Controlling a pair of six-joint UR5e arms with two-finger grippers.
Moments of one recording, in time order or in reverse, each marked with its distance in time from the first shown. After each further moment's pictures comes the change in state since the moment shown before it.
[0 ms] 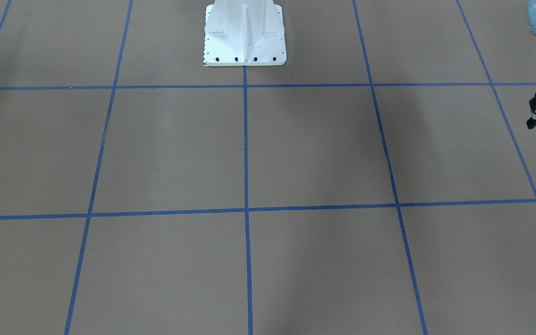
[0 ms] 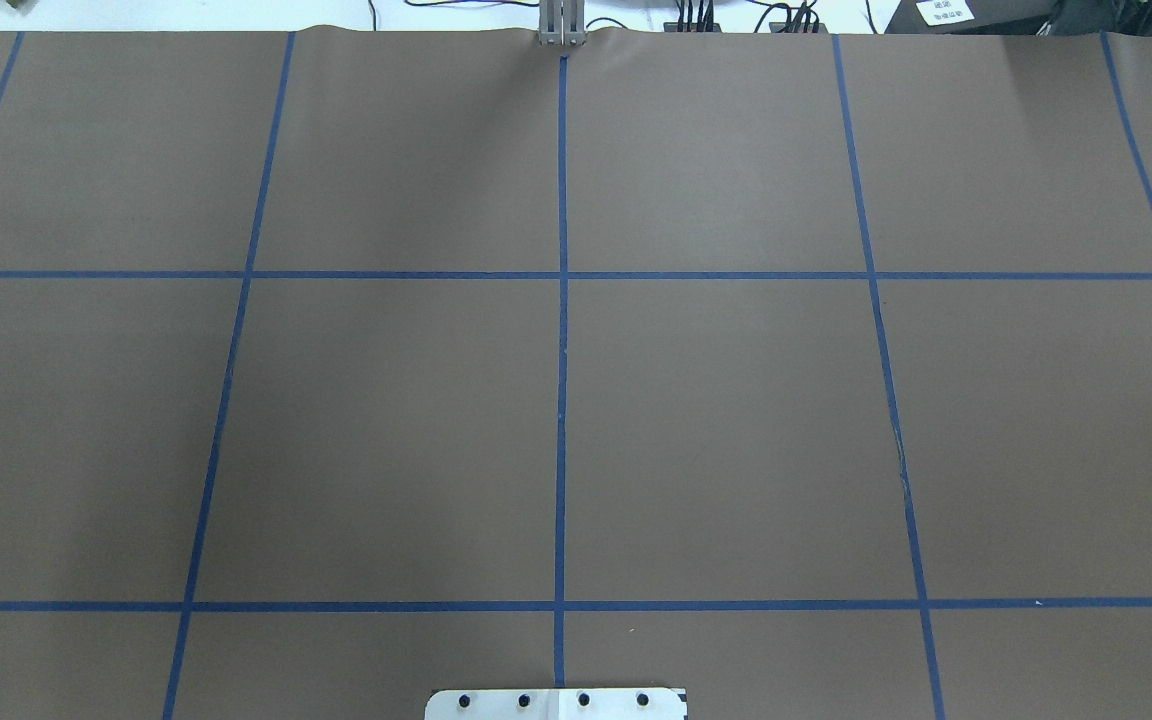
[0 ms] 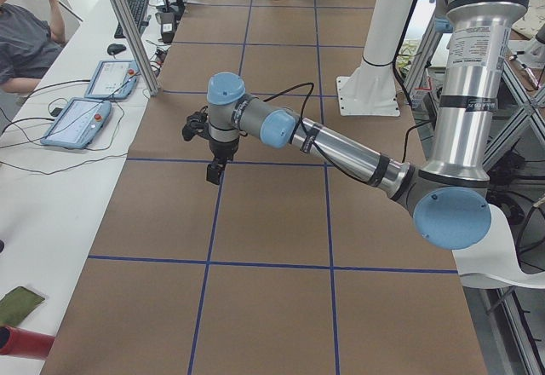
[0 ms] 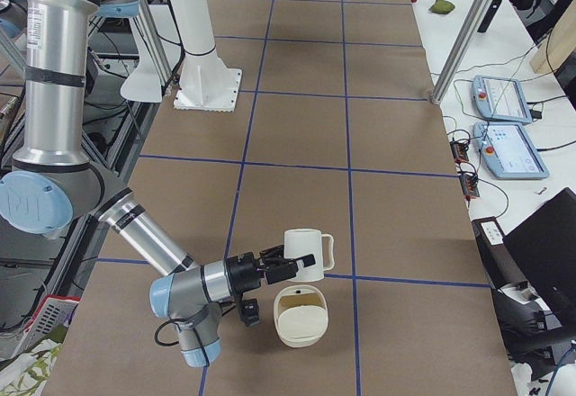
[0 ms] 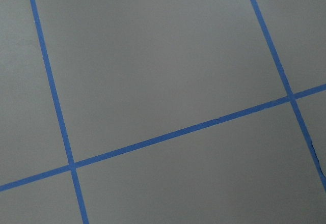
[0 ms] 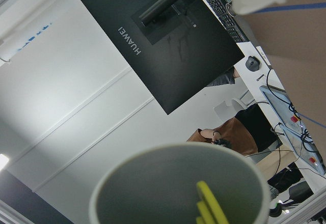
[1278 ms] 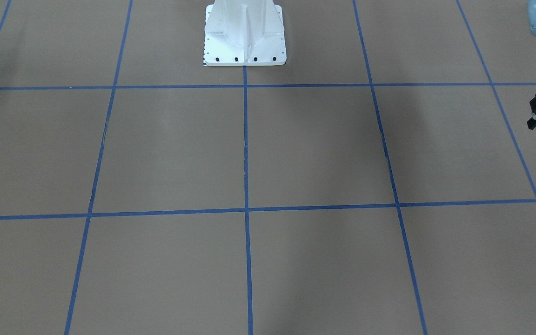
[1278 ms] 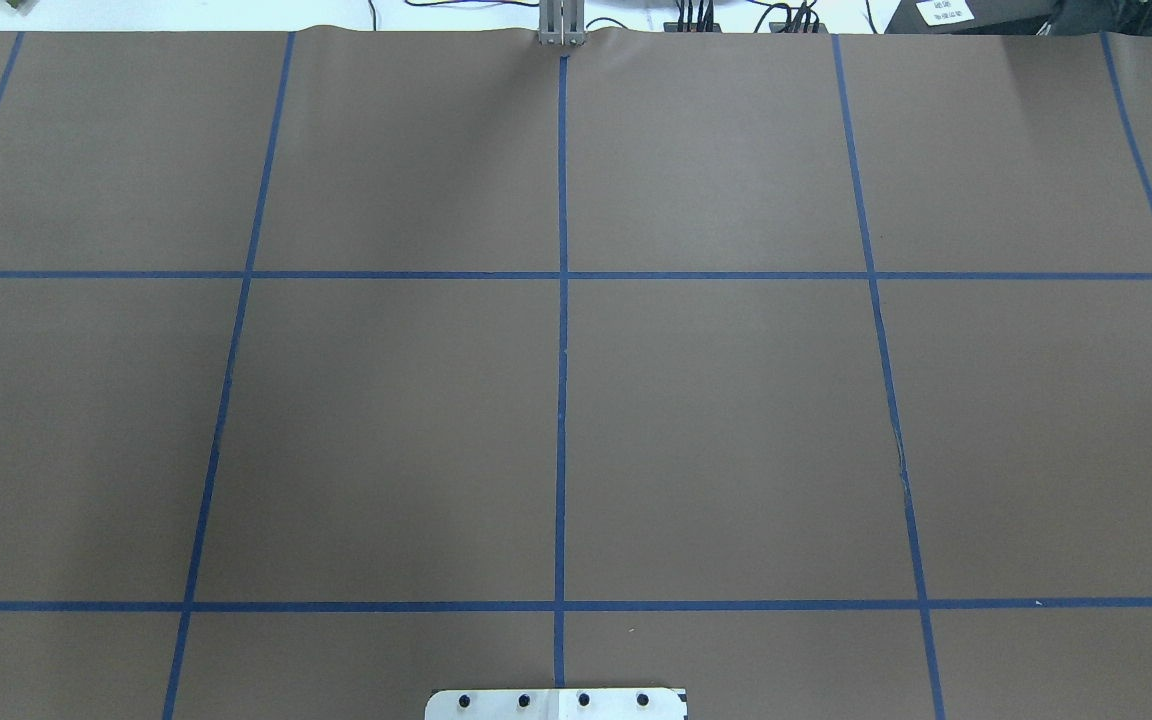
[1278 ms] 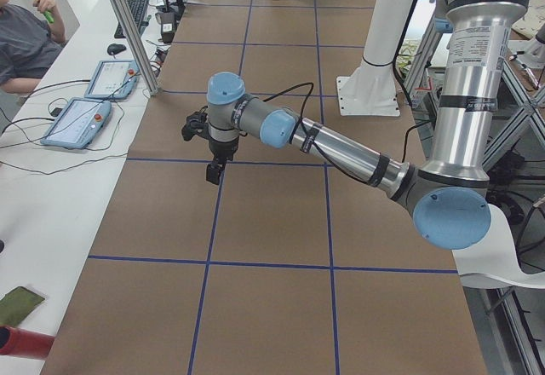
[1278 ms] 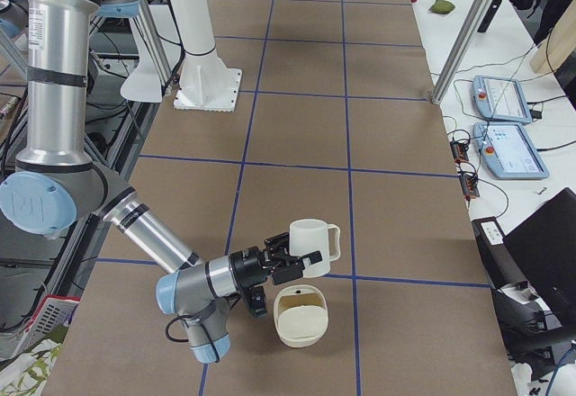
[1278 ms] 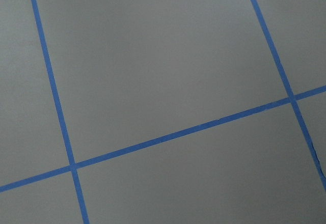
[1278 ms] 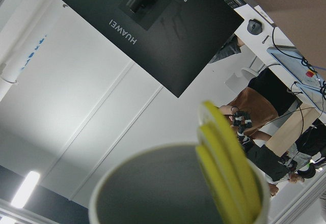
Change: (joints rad) left arm 0.000 -0.002 0.000 0.000 0.002 -0.002; right arm 0.000 0.018 0.022 0.016 -0.052 0.238
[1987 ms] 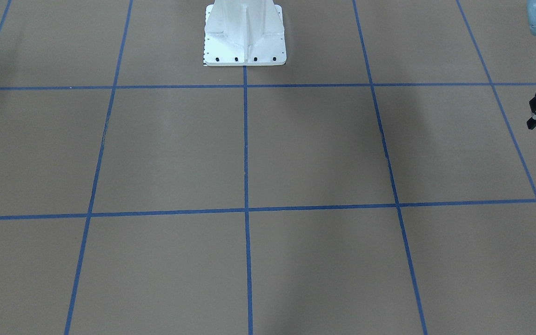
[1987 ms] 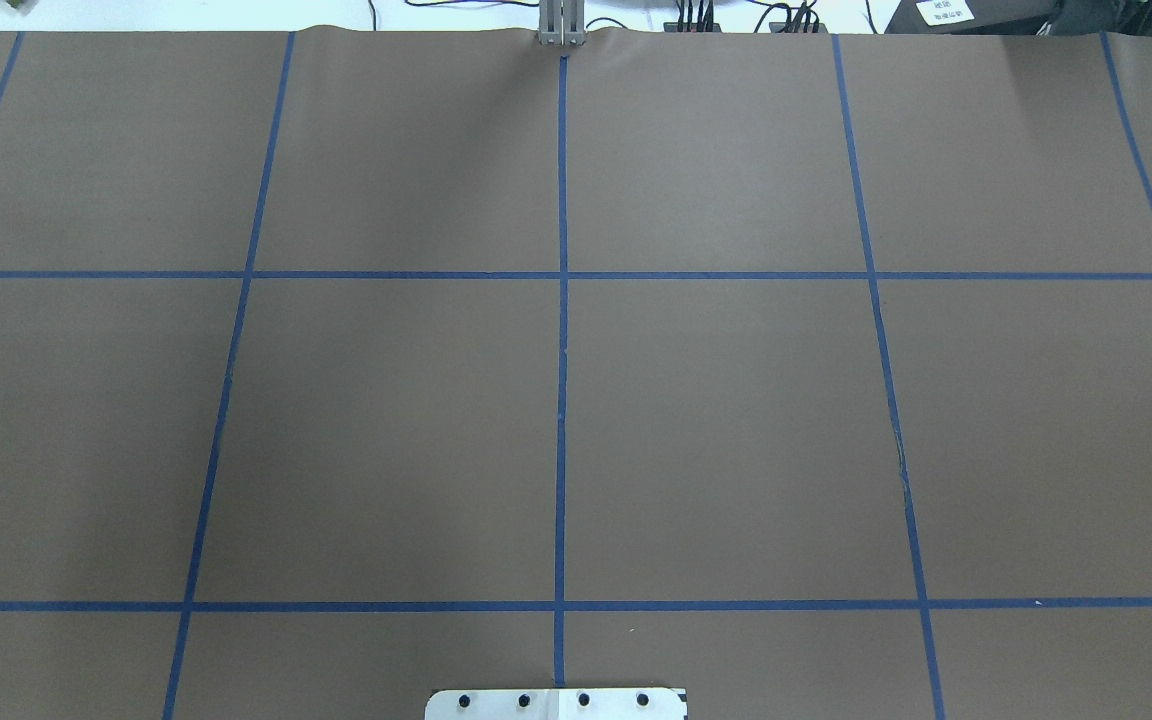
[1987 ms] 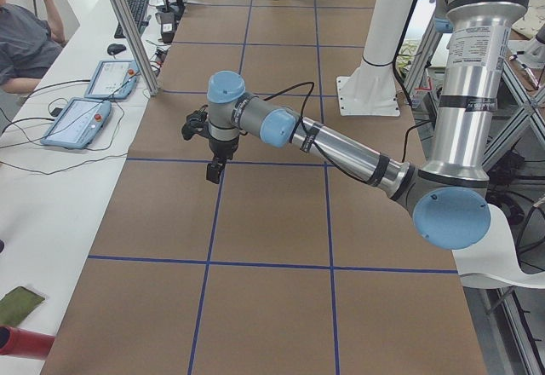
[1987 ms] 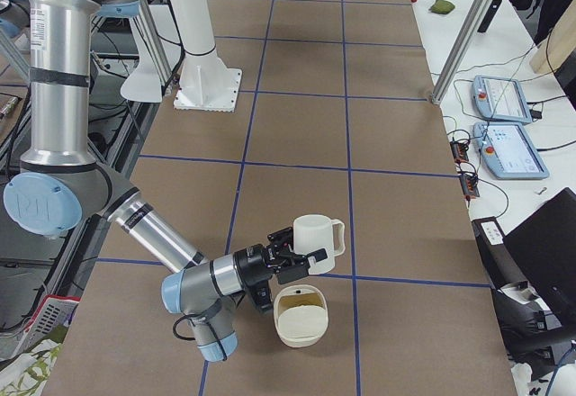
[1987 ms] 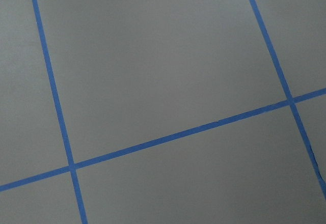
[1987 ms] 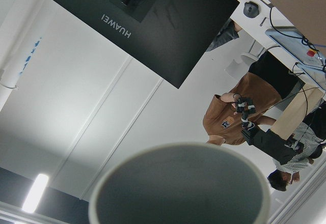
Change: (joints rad) left arm -0.001 0.000 -0.005 -0.001 0.002 -0.015; right arm -0.001 0.017 -0.004 0.011 -0.010 0.063
